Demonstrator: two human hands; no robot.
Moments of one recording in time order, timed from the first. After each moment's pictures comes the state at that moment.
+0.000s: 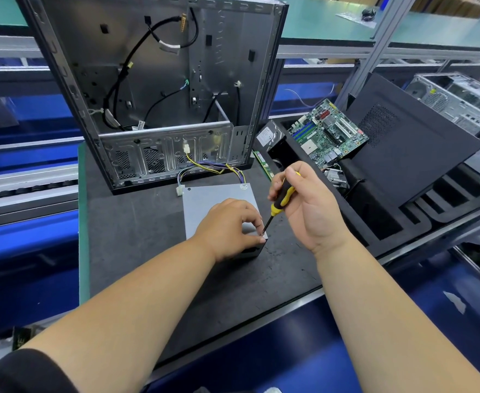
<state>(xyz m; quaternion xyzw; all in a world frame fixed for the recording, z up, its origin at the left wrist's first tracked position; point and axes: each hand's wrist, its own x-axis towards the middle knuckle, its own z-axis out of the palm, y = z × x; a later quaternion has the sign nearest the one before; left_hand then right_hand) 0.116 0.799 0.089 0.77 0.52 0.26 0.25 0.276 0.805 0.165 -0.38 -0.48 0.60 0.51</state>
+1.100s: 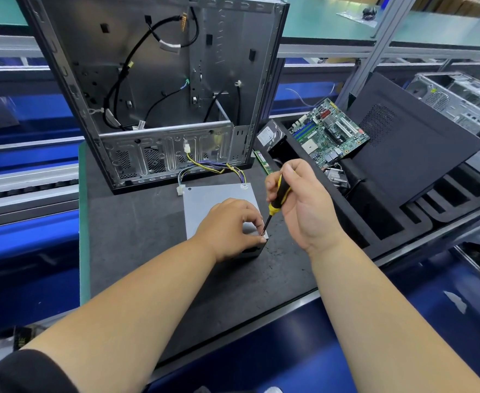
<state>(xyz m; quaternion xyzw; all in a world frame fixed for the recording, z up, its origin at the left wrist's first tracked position) 0.116 0.799 0.090 0.77 0.52 0.26 0.25 0.266 0.804 0.163 -0.37 -0.50 0.59 0.52</state>
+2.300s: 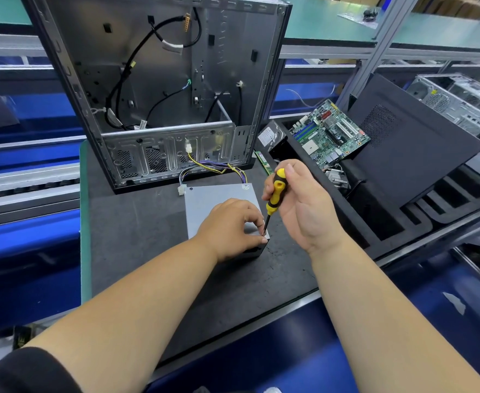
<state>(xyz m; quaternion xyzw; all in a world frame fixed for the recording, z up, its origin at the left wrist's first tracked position) 0.115 0.798 0.090 0.78 0.52 0.26 0.25 0.263 0.805 0.162 -0.35 -0.50 0.61 0.52</state>
